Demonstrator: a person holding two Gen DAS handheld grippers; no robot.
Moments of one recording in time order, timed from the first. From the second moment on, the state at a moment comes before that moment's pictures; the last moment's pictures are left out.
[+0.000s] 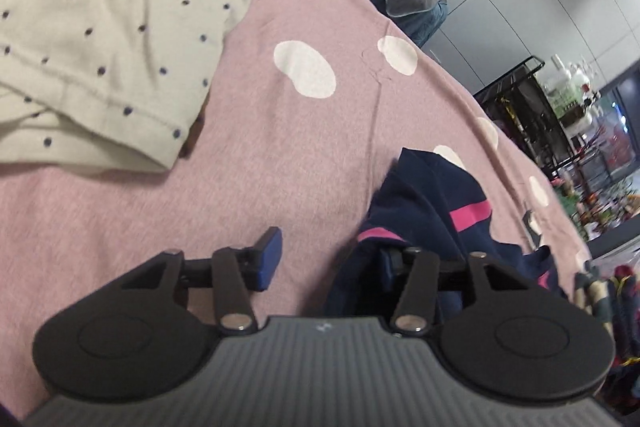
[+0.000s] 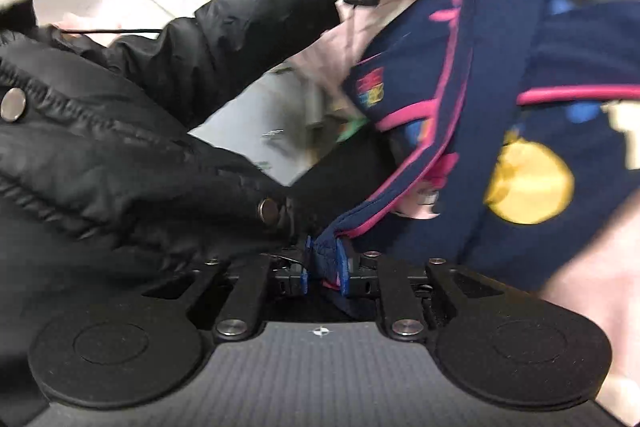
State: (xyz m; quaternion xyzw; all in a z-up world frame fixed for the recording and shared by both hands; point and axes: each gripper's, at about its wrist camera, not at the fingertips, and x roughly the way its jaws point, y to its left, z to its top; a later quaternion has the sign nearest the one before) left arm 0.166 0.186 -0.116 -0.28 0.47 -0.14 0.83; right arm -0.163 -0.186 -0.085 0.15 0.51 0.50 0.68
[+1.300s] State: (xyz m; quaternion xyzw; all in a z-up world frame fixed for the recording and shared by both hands) left arm -0.078 0.047 -0.087 0.11 0.53 -0.24 0.80; right arm -0.157 -0.226 -0.060 0.05 0.41 0.23 0.88
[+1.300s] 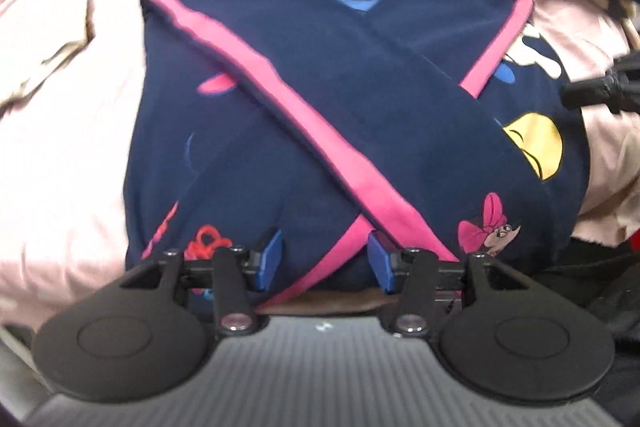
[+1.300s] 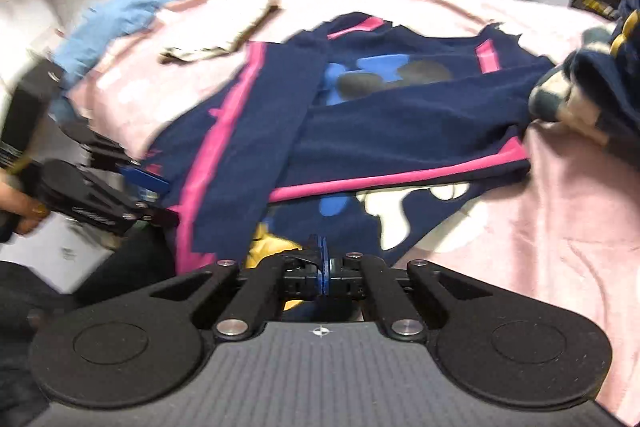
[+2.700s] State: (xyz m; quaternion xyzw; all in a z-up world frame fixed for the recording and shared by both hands) left arm 0.311 -0.022 -0.076 0.26 0.43 -0.47 0.73; right arm 0.181 -0.307 -0.043 -0.11 0.59 0.17 0.78
